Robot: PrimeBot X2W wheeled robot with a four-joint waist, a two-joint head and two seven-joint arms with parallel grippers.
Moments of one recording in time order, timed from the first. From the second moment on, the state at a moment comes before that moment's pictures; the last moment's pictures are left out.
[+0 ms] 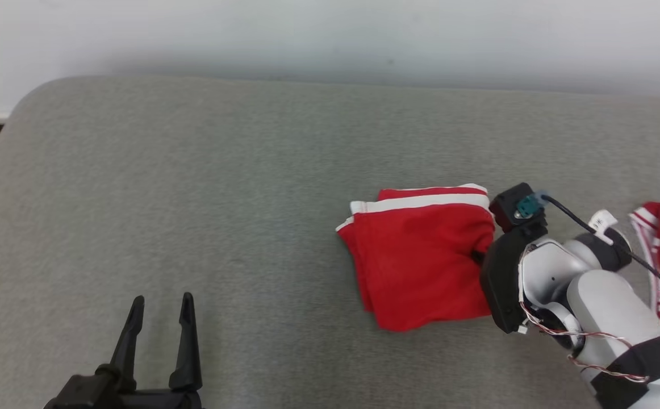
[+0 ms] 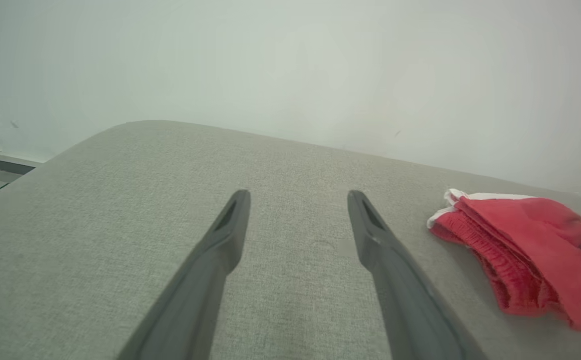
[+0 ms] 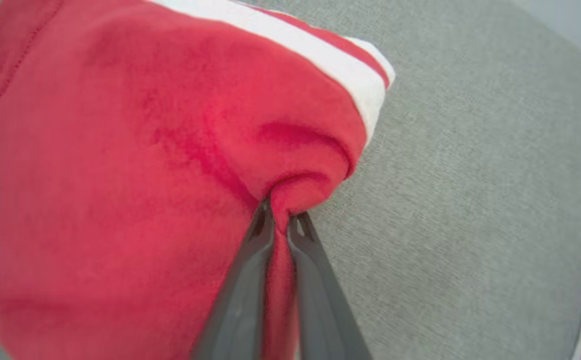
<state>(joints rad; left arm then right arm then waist) 0.00 0.05 -0.07 0.01 -0.23 -0.01 -0.26 -0.55 -0.33 0.42 0.35 0.34 0.13 0.73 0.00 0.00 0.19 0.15</state>
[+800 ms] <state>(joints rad) -0.05 0.05 -0.04 0.00 -0.17 -0.05 -0.26 -0.77 -0.77 0.70 0.39 0.43 0.13 0.51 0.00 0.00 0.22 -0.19</state>
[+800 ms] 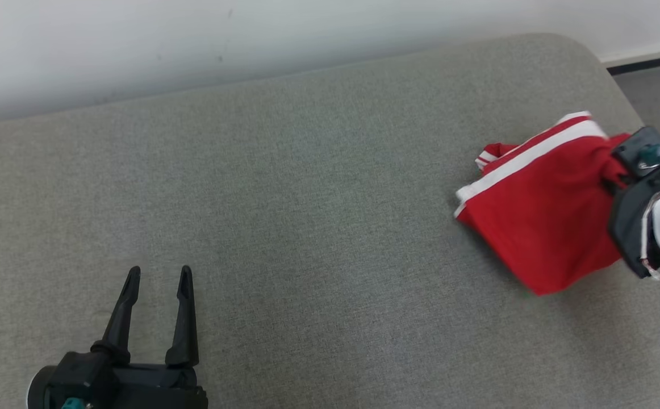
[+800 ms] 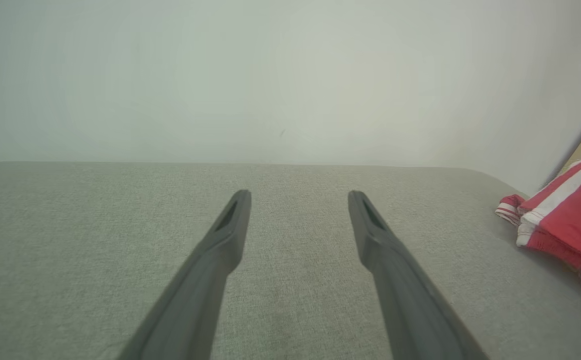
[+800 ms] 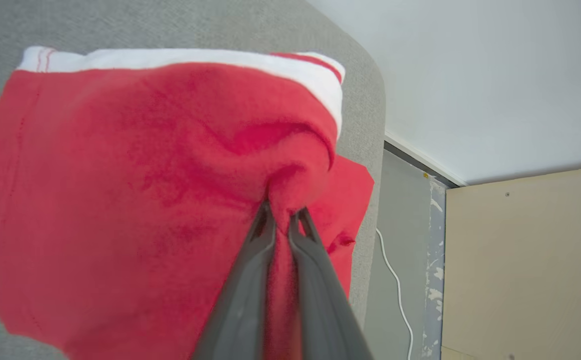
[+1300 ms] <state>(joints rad) -0.06 0.05 -0.01 -0.01 -0.12 -0.10 -0.26 -0.79 -0.71 0.48 0.84 0.32 0.13 0.30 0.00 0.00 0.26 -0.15</state>
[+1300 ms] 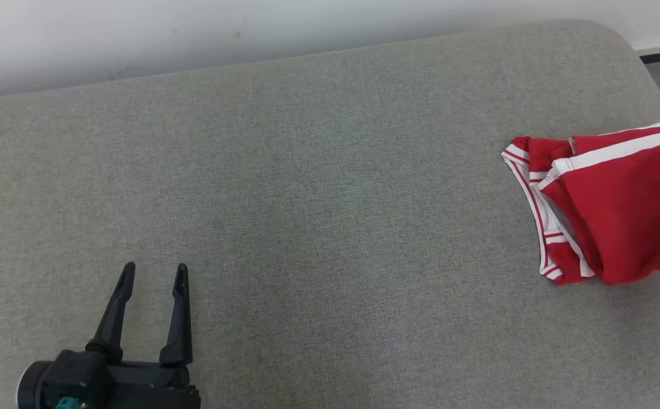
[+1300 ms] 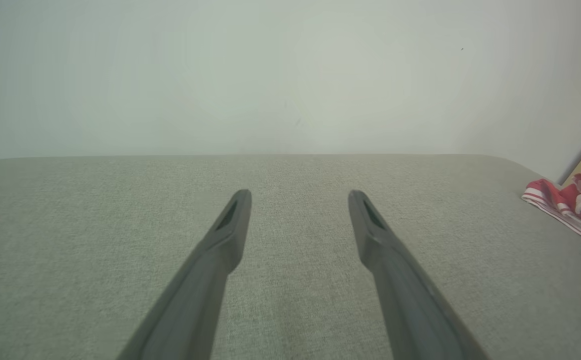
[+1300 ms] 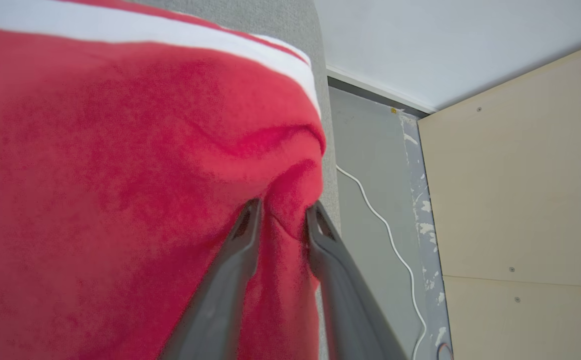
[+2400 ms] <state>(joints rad) 0.05 0.05 0.02 0.09 -0.25 -0.06 -0.26 -0.18 -0.29 0.19 0.31 0.37 0.13 -0.24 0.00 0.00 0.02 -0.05</state>
